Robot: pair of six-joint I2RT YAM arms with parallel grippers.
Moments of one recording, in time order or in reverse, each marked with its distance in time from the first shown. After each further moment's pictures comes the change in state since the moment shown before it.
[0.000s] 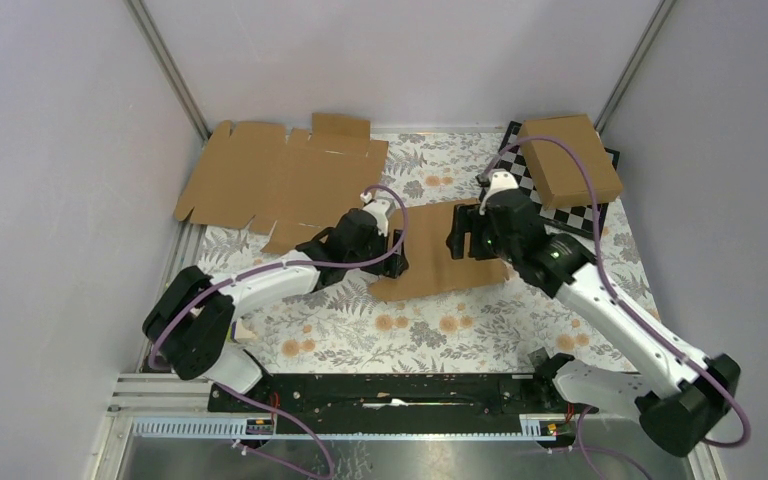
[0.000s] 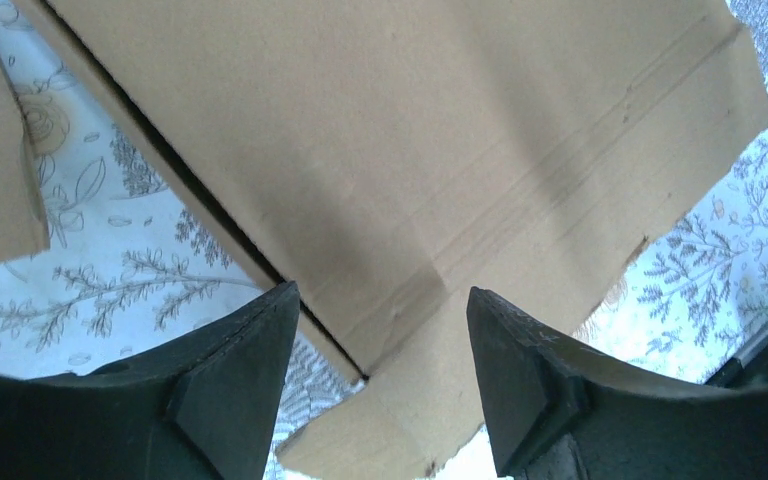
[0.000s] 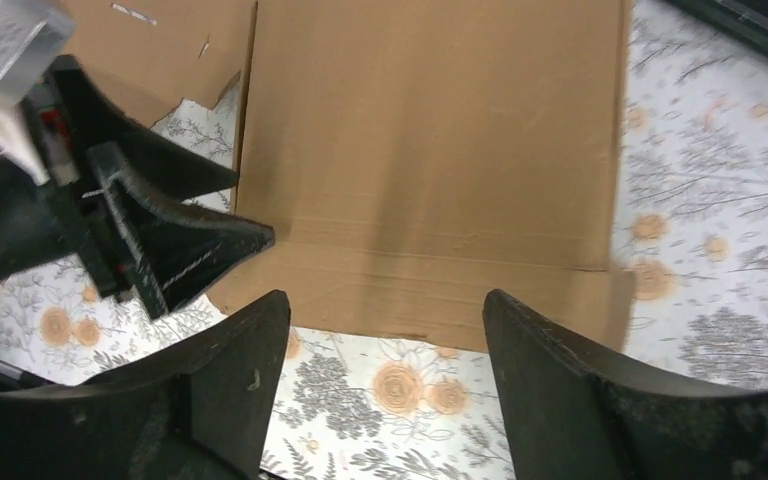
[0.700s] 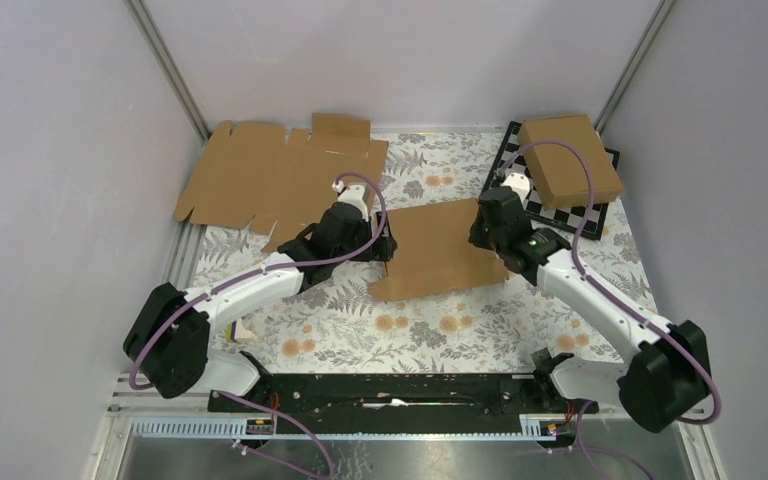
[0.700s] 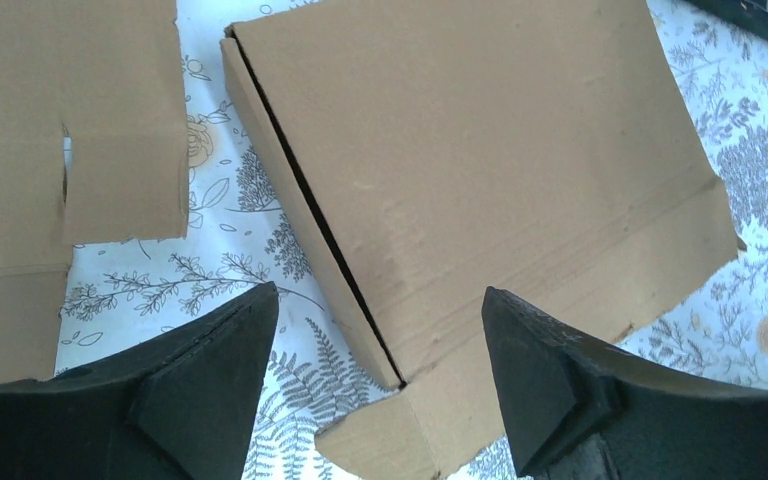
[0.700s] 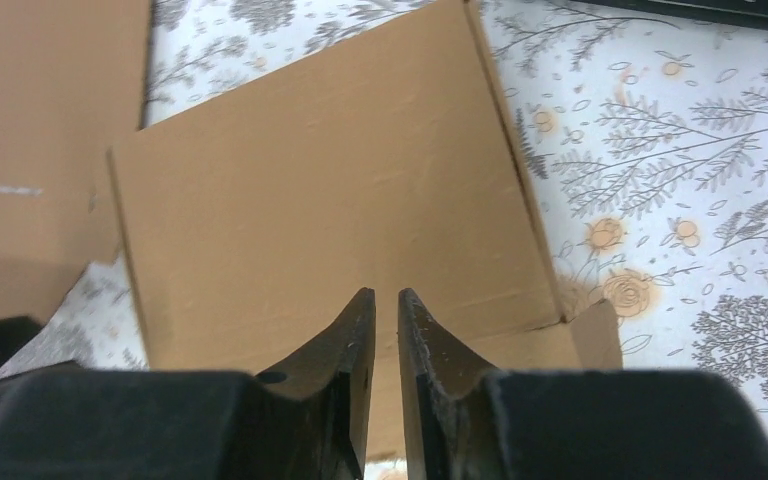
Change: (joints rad) left arm 0.027 -0.146 0.003 -0.087 -0.171 -0.103; right arm -0.093 0.153 -0.118 0.213 0.145 0.216
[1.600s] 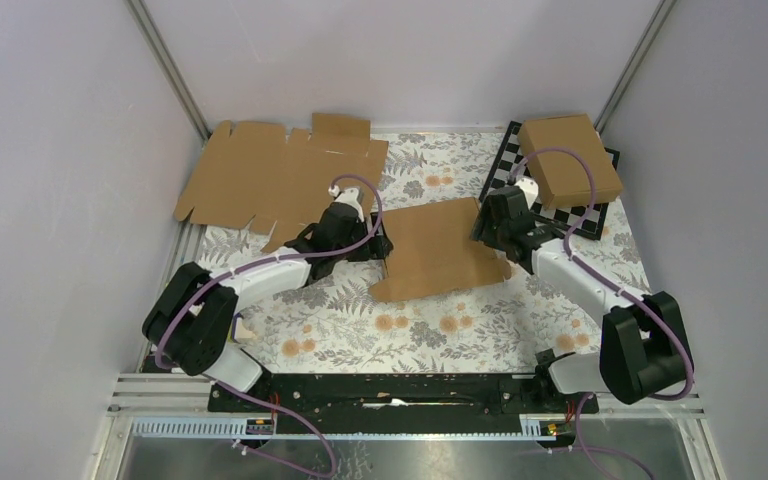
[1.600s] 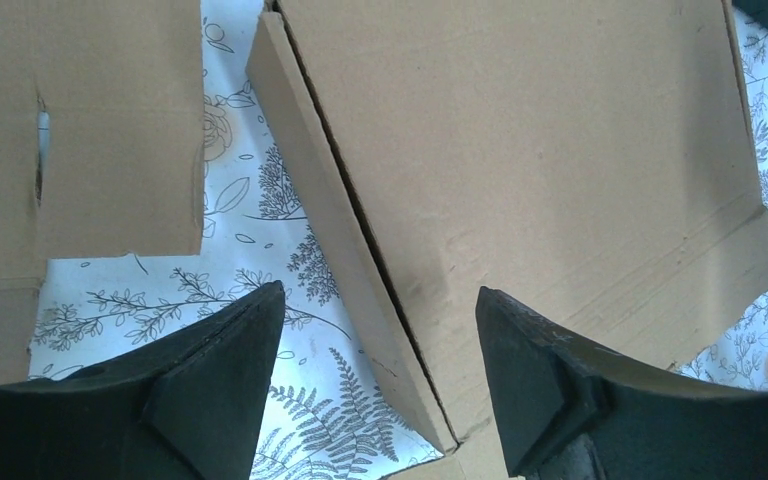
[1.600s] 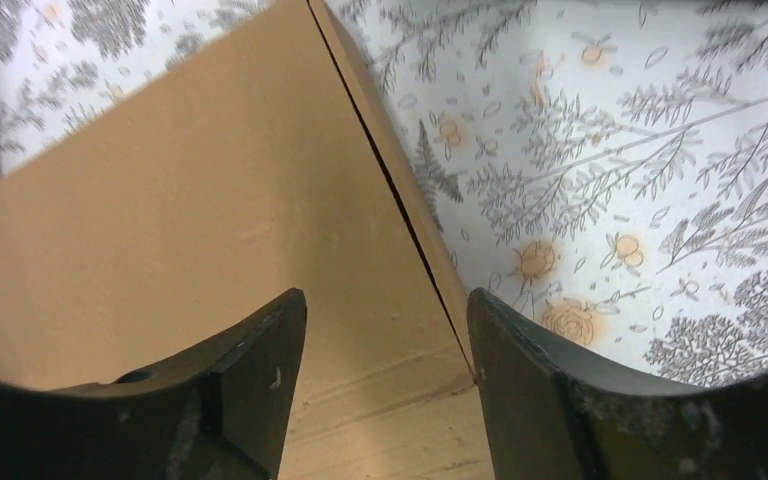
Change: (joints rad) left arm 0.093 0.140 -0.051 0.148 0.089 -0.068; right arm -0.162 0.167 -0.086 0.135 -0.024 -0.022
